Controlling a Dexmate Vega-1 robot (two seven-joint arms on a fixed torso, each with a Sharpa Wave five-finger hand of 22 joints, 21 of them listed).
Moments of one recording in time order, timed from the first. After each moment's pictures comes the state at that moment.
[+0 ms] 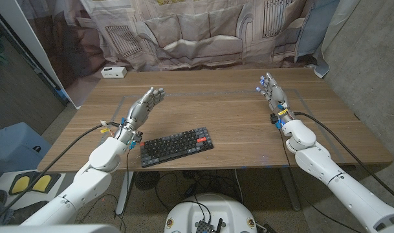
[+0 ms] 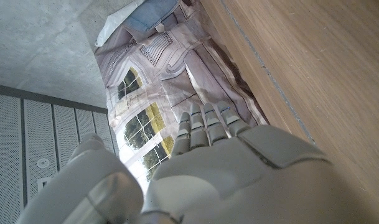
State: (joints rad) left arm 1.21 0.72 0.25 -1.61 -0.51 -0.60 -0.06; left_hand 0.22 -0.03 0.17 0.05 0.20 0.21 0.09 0.19 0.17 0.25 0.08 0.23 0.25 0.18 0.06 0.21 0.18 0.03 0.09 0.36 0.17; right arm -1.01 -0.58 -0.32 -1.55 0.58 0.35 -0.10; right_hand 0.25 0.00 0.20 -0.09 0.18 0.17 0.05 0.19 0.18 0.13 0.11 0.22 0.21 0.00 0.03 0.22 0.26 0.21 -0.03 0.29 0.17
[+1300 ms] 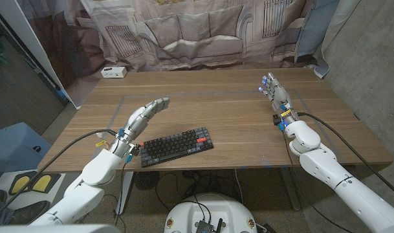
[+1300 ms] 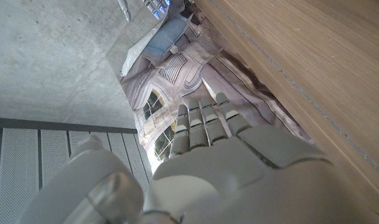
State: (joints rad) left arm 1.33 0.73 0.19 -1.65 -0.29 -0.75 -0.02; left_hand 0.23 -0.04 0.16 0.02 0.20 0.32 0.08 0.21 0.18 0.34 0.06 0.25 0.22 0.28 0.05 0.22 0.18 0.14 0.11 0.36 0.17; right arm -1.05 -0.62 -0.30 -1.63 0.56 0.32 -0.12; right_hand 0.25 0.00 0.20 -0.09 0.18 0.17 0.06 0.19 0.18 0.13 0.11 0.22 0.20 0.00 0.02 0.22 0.25 0.22 -0.03 0.27 0.16
